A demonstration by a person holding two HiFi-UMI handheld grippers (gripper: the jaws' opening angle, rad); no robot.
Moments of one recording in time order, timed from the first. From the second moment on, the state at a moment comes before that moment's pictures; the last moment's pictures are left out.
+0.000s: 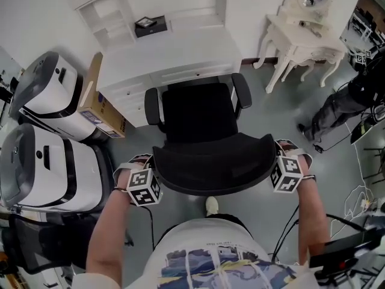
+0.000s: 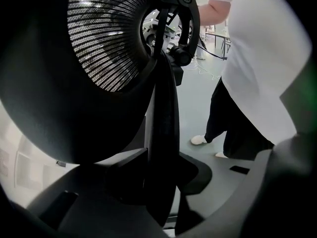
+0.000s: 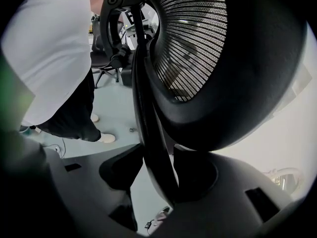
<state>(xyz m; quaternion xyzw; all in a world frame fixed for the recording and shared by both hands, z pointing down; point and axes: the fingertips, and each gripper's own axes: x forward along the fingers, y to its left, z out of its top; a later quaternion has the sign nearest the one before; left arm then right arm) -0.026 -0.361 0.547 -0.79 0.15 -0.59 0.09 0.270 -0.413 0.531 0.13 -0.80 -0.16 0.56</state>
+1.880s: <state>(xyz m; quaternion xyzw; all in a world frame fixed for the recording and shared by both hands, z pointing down) -0.023 -0.415 0.546 -0.79 0.16 -0.59 0.05 0.270 -0.477 0.531 0.12 -0.82 -0.17 0.54</state>
